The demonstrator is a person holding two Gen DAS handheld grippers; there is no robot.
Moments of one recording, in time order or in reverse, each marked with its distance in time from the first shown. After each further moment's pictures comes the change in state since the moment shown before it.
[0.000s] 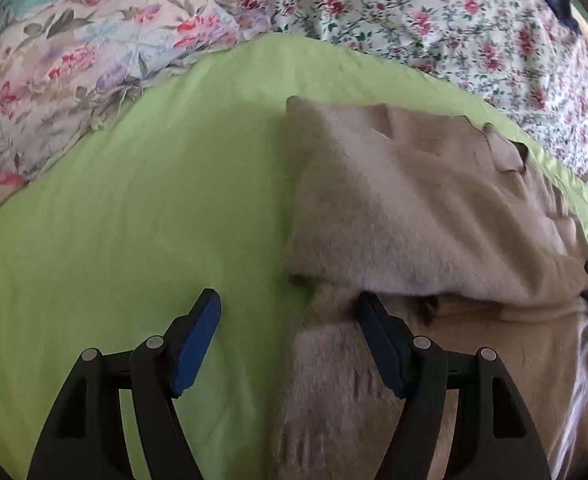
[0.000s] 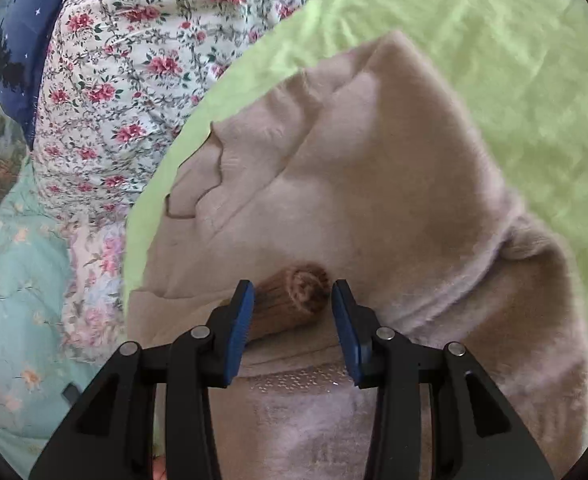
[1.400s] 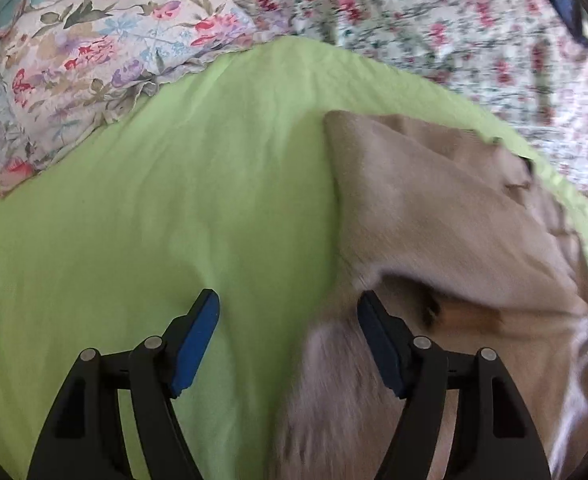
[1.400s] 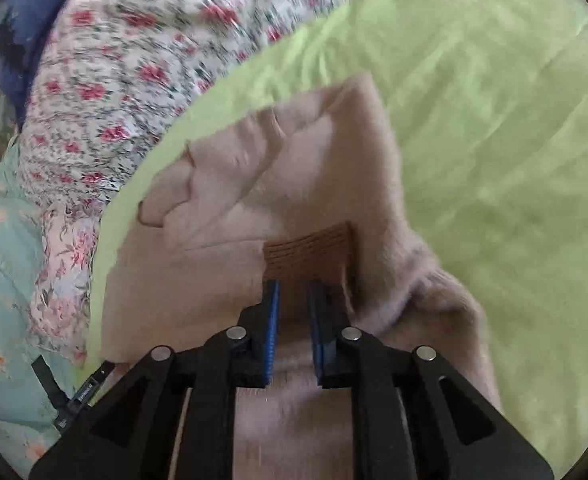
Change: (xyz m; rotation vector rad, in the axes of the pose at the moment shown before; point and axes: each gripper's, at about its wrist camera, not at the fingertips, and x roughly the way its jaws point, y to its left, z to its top) left arm -0.016 0.002 -0.003 -0.037 -0.001 -0.020; right arm -0.053 -0.011 0.001 -0.137 -0.110 -0.163
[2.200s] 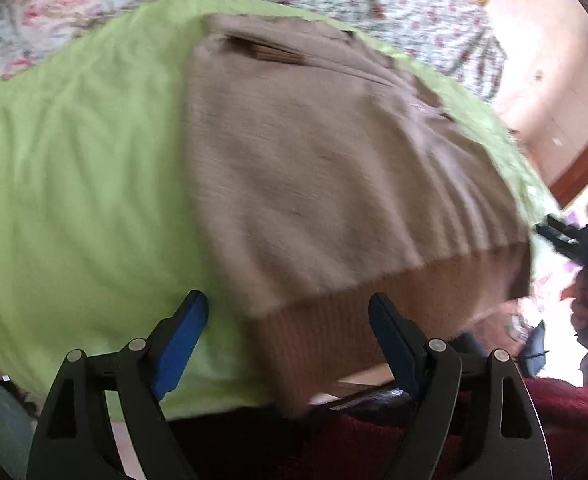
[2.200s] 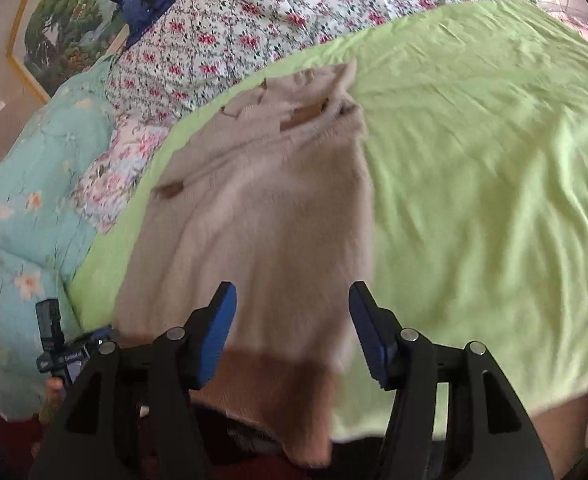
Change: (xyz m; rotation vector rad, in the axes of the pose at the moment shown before) left arm -0.150 0.015 -0.238 0.217 0.152 -0.371; right arm -0.194 -0.065 -0.207 -0.214 0.035 0.072
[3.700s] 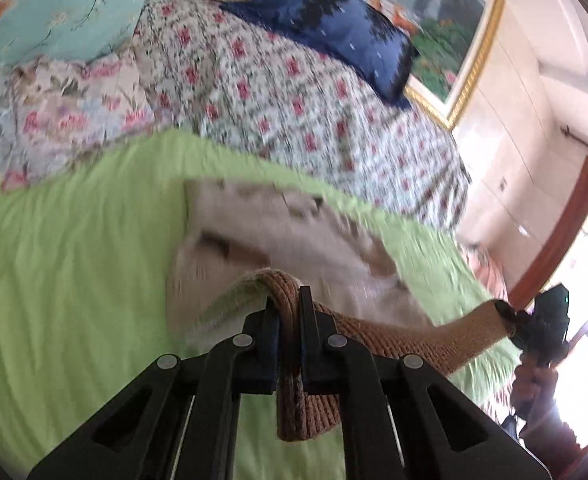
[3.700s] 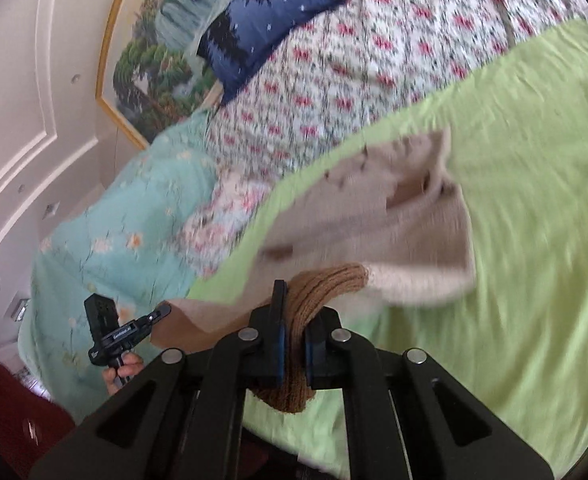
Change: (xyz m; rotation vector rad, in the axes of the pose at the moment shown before) left arm -0.089 0.007 0.133 -0.065 -0.465 -0.092; right arm -0.015 0.034 0.083 -0.028 -0.247 0.370
